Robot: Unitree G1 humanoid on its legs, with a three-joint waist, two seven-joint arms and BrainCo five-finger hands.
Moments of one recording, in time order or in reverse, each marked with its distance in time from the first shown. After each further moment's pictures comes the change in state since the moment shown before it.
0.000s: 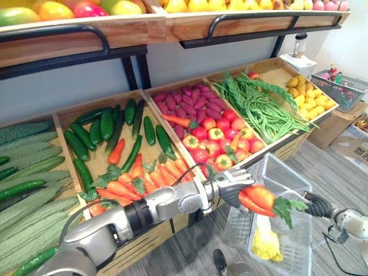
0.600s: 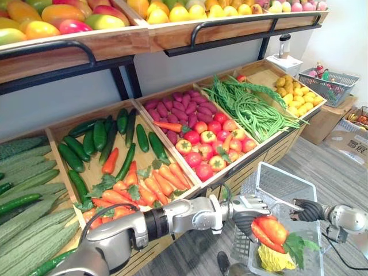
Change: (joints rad) left arm 0.003 -0.135 -0.144 0.118 0.000 -0.026 -0.077; right arm -0.072 -0.109 0.138 -0.026 -0.003 0.036 0.132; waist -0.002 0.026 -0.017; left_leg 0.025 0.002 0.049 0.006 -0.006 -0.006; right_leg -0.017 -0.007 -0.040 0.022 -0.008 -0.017
